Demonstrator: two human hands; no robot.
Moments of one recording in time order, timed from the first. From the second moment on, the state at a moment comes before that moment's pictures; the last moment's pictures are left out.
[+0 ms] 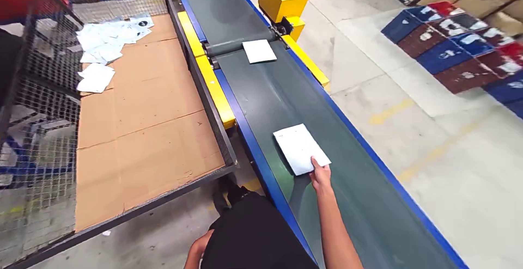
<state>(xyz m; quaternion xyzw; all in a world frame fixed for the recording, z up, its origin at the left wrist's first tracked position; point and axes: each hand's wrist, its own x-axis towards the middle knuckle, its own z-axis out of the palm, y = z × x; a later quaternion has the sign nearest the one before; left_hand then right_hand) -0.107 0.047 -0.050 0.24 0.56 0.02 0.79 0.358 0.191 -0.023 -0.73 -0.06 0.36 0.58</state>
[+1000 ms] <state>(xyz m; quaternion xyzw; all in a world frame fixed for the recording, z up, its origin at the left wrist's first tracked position) -0.065 0.080 -0.018 0.48 0.72 -0.12 0.49 0.482 0.363 -0.008 -0.90 -0.32 0.21 0.21</state>
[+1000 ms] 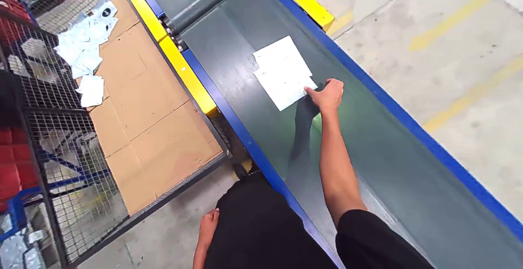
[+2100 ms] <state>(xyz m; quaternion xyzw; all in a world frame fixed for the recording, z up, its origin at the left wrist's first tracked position) 0.114 0.263 0.031 0.36 0.54 0.23 0.73 0.296 0.156 -0.026 -0.61 -0.16 0.56 0.53</state>
